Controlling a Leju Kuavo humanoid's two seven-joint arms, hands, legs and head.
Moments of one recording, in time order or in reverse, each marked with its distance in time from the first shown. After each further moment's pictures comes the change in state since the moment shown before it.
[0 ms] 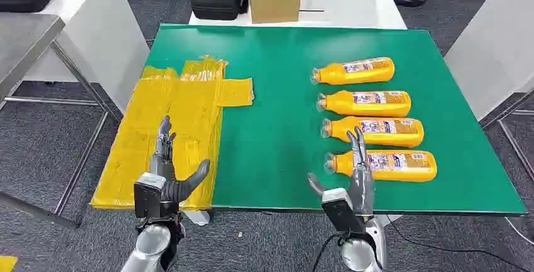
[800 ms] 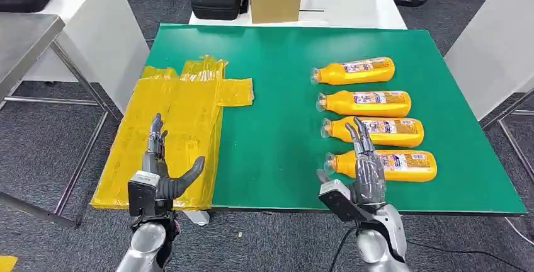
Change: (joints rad) left arm 0.003 -0.003 0.043 -0.017 -0.021 0.002 0.002; right arm -0.042 -0.098 -0.018 -0.027 0.182 0.073 0.095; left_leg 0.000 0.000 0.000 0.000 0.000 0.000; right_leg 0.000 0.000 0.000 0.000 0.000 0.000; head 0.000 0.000
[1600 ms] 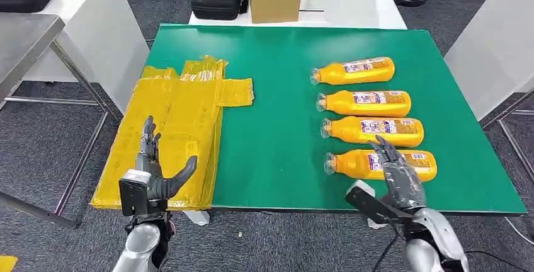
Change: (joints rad) left arm 0.012 -0.003 0.045 -0.008 0.021 -0.018 0.018; right arm 0.095 -0.224 -0.124 -0.196 0.109 0.377 0.253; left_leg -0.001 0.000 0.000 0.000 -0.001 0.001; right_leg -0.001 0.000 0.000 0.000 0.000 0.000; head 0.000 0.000
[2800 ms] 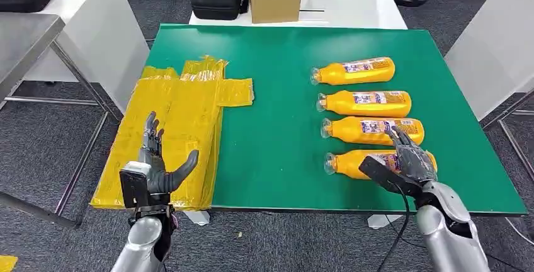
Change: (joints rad) left arm -0.043 -0.009 0.002 0.044 0.040 -0.010 0.007; right arm -0.243 -0.079 0.002 0.362 0.022 0.059 0.045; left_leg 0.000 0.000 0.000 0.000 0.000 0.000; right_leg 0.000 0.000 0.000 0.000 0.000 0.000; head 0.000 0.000
